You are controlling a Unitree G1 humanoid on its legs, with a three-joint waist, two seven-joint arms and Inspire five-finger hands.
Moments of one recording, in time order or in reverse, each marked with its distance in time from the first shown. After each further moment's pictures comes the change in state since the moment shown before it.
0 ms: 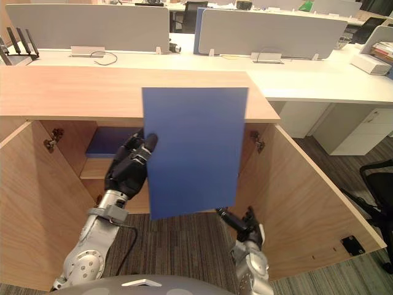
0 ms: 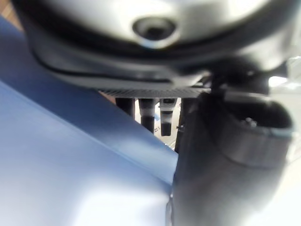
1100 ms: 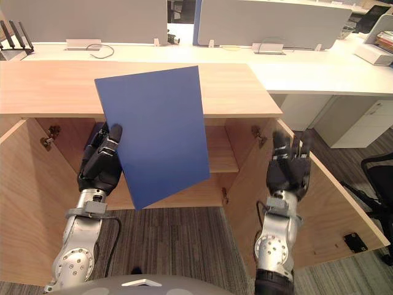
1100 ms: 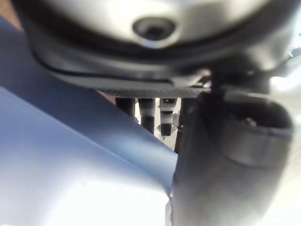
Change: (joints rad) left arm 0.017 -0.059 0.174 -0.015 -0.035 -0.024 -0.017; right arm -0.167 -0.041 -0.102 -0.459 0.598 -0.167 0.267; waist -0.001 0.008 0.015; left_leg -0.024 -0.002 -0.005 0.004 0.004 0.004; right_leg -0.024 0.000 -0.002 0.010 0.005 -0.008
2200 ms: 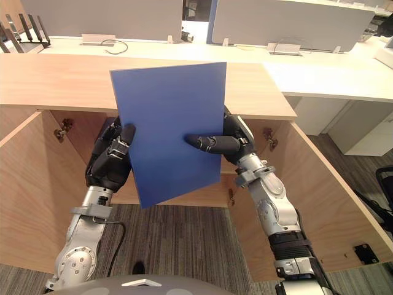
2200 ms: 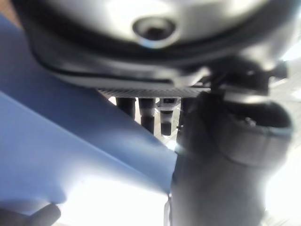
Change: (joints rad) left arm -0.030 0.049 -0.098 0.000 0.001 -0.025 -0.121; right arm -0.238 -0.377 0.392 0.159 -0.291 0.172 0.199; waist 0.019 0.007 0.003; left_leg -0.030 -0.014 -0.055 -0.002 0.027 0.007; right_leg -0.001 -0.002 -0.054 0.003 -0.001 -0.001
